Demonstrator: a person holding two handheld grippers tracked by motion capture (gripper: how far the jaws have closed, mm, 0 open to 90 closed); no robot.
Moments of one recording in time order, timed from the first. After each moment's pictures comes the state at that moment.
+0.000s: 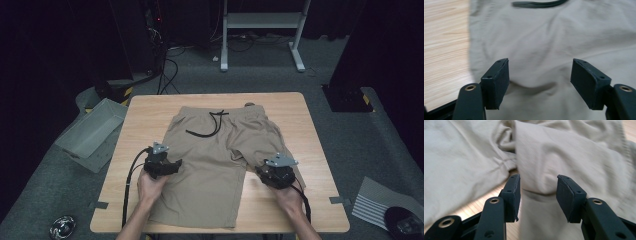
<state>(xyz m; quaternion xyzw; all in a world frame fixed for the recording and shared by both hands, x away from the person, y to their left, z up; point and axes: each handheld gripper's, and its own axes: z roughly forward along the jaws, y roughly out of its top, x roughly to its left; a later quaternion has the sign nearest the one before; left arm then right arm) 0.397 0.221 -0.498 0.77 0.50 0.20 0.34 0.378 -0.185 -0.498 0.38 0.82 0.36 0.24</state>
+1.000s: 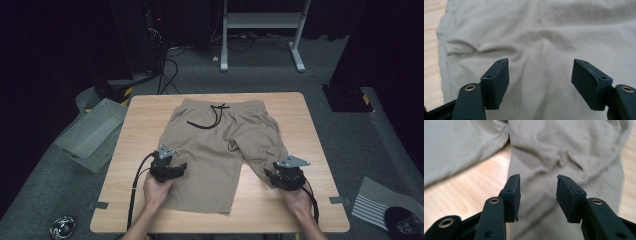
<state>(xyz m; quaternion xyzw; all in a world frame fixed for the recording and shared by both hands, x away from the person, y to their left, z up) 0.391 0.212 -0.517 0.77 0.50 0.20 0.35 0.374 -0.215 -0.504 0.40 0.81 0.36 0.21</state>
